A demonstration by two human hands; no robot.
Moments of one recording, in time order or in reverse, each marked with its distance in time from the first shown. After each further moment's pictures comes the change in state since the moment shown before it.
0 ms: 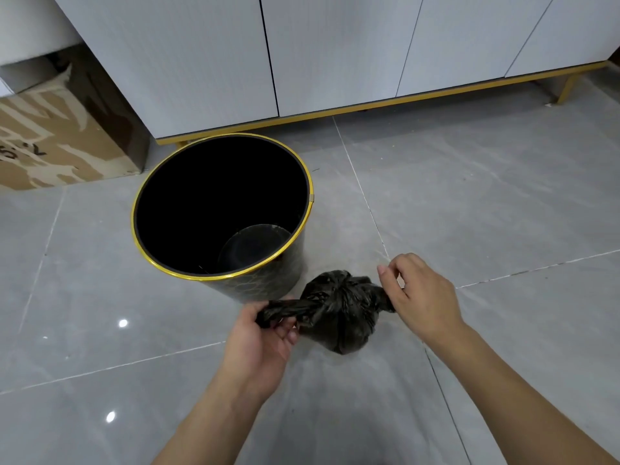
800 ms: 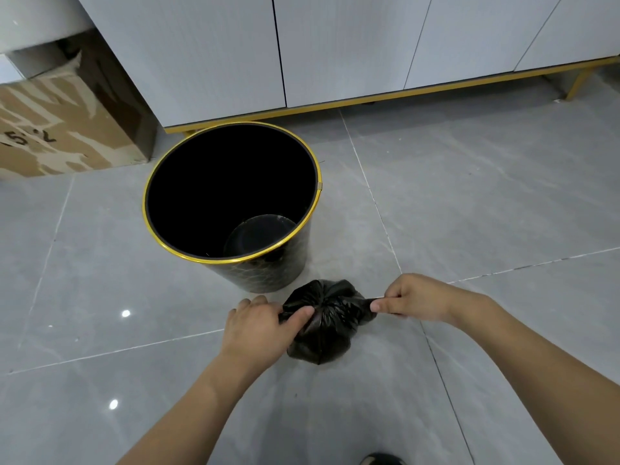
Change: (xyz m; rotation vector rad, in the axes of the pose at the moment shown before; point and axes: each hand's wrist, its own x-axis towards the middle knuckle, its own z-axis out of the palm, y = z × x) left_hand 0.022 0.004 -0.031 2.093 0.144 0.470; right_hand 0.020 0.029 0.005 0.156 -0.871 0.041
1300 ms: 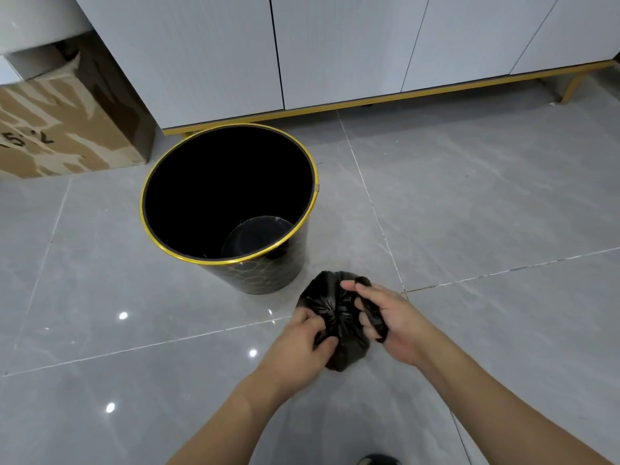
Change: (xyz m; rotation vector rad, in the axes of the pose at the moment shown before) left_hand -0.011 0.031 0.039 -0.488 -0.125 0.296; right_hand -0.006 -0.042 0.060 1.356 0.143 0.083
